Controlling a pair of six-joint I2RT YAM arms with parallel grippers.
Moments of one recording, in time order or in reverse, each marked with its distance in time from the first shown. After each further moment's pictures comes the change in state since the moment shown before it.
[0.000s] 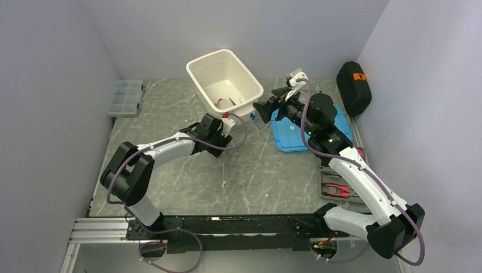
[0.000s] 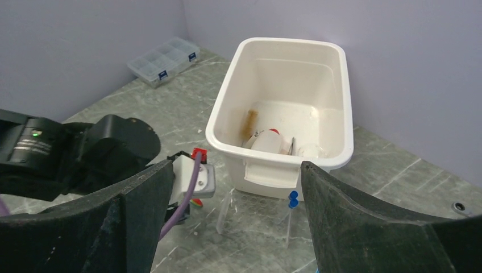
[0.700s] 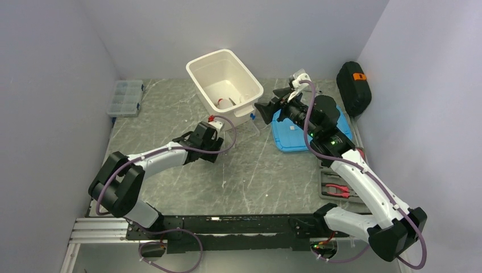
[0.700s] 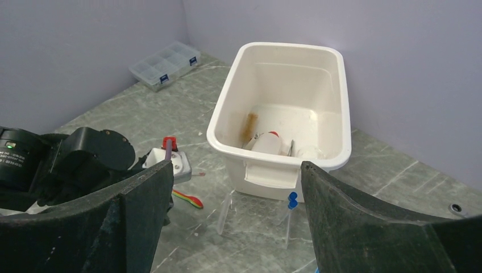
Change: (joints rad) left arm -0.021 -0.152 -0.162 0.023 -0.142 -0.261; right arm -0.002 -0.021 -0.009 0.000 0.000 0.001
